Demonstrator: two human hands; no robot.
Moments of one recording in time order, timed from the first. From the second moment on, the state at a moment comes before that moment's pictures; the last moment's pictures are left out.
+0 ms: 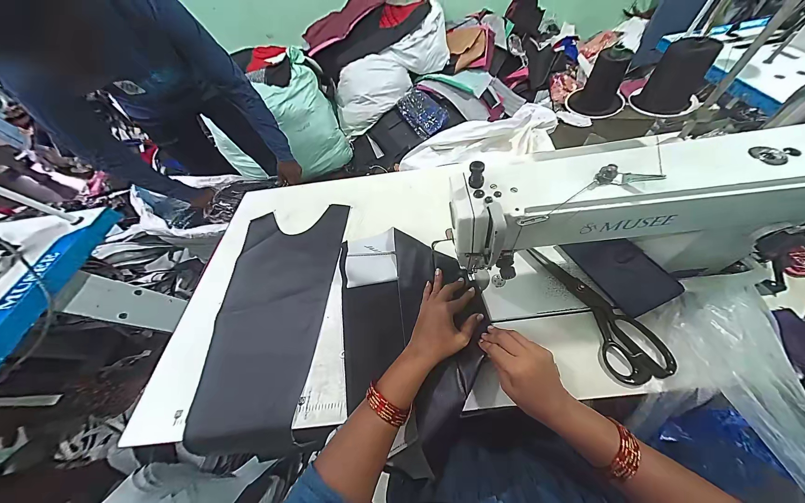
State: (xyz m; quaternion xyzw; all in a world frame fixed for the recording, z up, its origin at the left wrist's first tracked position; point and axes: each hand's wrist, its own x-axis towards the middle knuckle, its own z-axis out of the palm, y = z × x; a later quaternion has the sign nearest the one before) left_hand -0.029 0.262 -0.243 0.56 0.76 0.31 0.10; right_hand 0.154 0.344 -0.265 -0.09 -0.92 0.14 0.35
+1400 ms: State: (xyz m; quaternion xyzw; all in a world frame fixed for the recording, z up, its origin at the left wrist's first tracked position) left_hand -0.058 0.272 -0.248 0.61 0.73 0.30 0.07; right_hand 0.120 0.403 -0.237 -0.17 -0.94 0.29 0.11
